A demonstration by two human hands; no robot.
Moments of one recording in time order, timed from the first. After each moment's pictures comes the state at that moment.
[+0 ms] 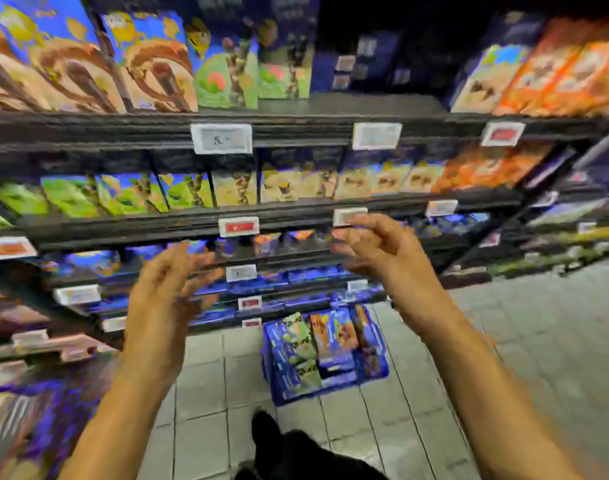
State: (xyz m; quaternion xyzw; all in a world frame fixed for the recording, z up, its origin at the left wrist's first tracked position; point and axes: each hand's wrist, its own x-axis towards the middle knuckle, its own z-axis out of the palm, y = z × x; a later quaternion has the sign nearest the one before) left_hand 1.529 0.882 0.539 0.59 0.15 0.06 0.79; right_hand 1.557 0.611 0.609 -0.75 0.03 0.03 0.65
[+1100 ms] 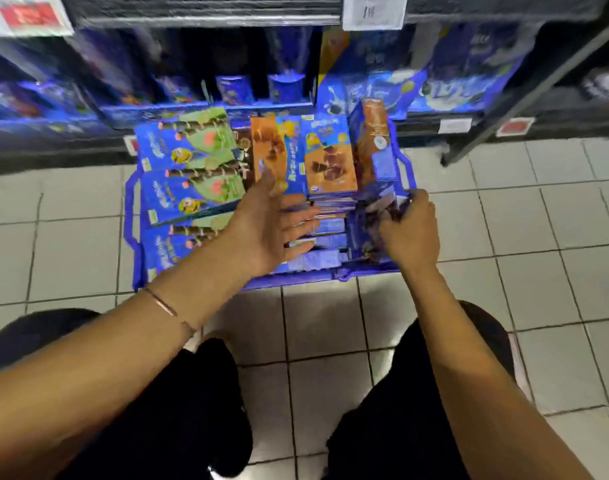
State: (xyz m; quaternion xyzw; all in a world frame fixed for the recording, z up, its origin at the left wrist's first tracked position) left_hand 1.559 0.539 -0.121 0.44 0.36 -0.33 0.75; right_hand 1.558 0.310 -0.173 -0.93 0.21 0.01 0.29
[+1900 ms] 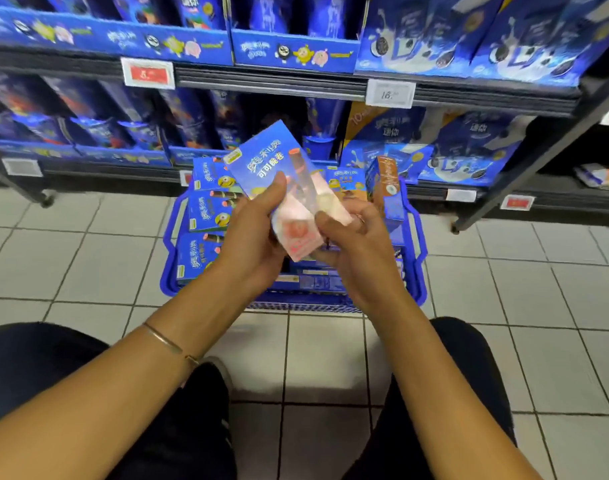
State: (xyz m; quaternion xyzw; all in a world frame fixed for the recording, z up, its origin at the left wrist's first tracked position) left_hand 1.501 0.540 -0.070 0.43 0.22 -0.05 0.88; right_hand 1.510 0.401 -0.095 -0.57 0.03 0.12 0.82
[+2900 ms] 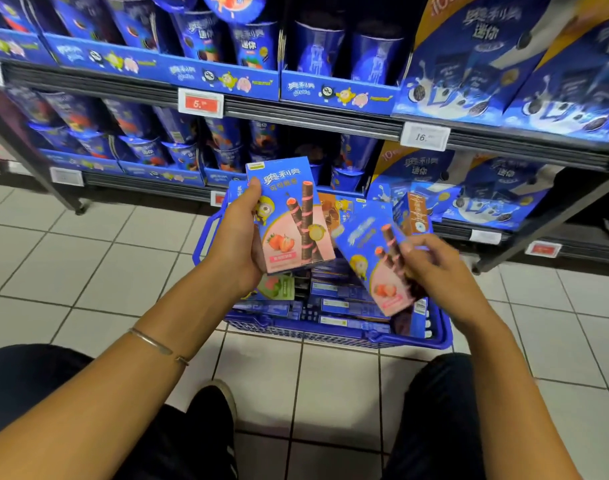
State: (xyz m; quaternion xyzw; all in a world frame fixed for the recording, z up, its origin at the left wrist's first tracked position) left_hand 1.509 0.603 -0.062 0.41 0.28 -0.04 0.86; right_hand 1.557 0.322 -0.108 -0.81 -0.07 0.12 0.58
